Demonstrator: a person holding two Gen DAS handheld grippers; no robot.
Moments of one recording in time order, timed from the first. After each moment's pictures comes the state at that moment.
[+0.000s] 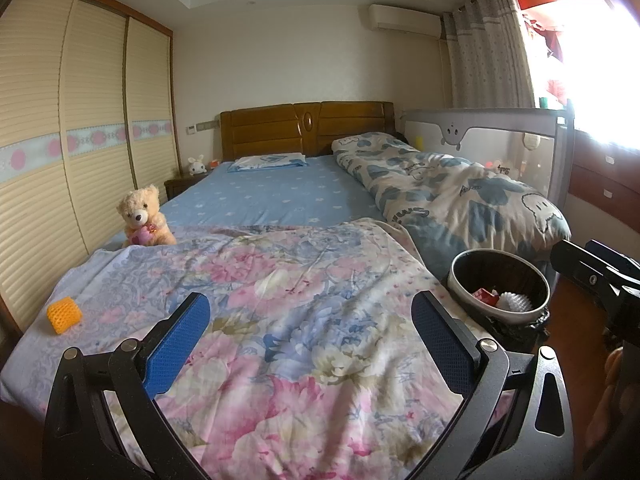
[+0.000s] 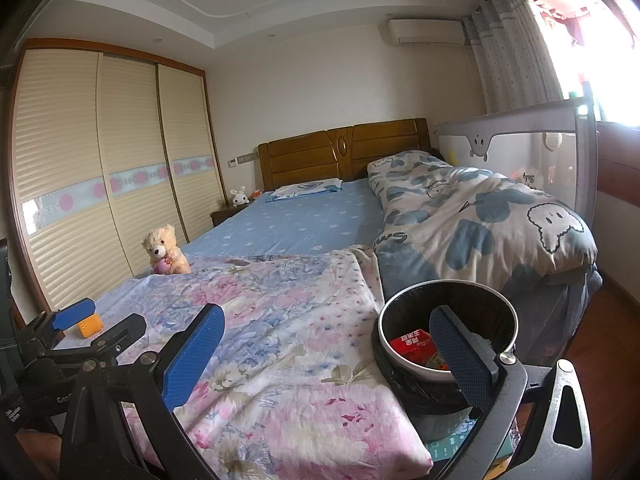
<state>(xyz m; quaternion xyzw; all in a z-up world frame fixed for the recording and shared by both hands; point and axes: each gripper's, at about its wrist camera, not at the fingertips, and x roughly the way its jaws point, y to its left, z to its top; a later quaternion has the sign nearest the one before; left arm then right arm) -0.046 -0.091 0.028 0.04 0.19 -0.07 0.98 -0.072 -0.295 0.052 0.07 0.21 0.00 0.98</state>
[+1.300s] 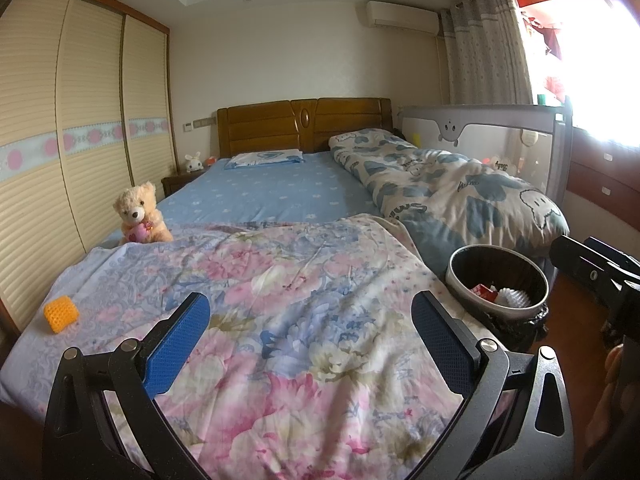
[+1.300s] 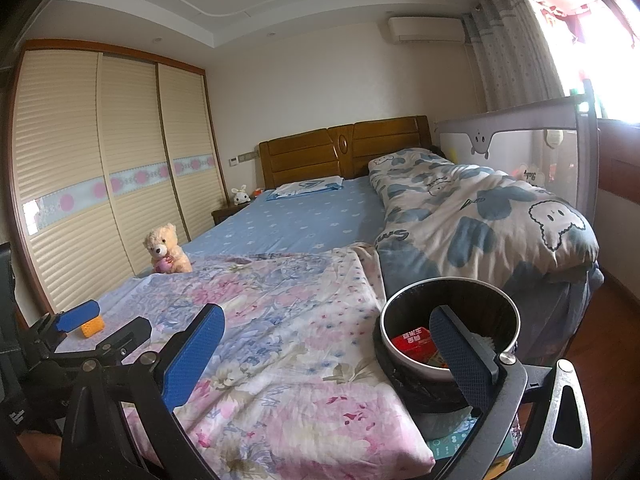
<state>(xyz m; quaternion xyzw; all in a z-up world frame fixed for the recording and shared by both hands) -0.046 -0.094 0.027 0.04 0.19 -0.07 0.98 -0.072 -0.294 0.052 0.07 0.21 0.00 0.98</state>
